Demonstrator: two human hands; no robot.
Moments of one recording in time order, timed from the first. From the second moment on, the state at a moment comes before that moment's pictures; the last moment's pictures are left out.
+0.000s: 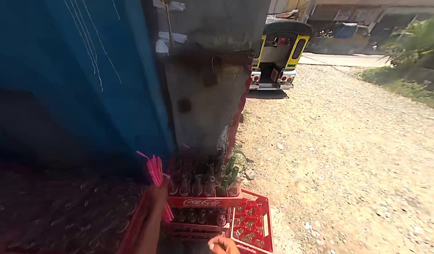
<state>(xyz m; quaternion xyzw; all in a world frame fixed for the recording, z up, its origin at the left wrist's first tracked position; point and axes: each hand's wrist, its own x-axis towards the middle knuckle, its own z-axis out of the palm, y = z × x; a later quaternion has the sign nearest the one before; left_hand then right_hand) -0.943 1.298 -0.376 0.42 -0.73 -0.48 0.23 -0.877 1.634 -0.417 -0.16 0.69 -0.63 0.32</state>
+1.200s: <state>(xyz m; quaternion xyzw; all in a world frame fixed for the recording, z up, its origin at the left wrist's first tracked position) -1.097 1.392 -0.157 0.04 -0.83 -0.35 0.44 -1.196 1.509 -0.155 -0.45 0.46 -0.76 0.06</state>
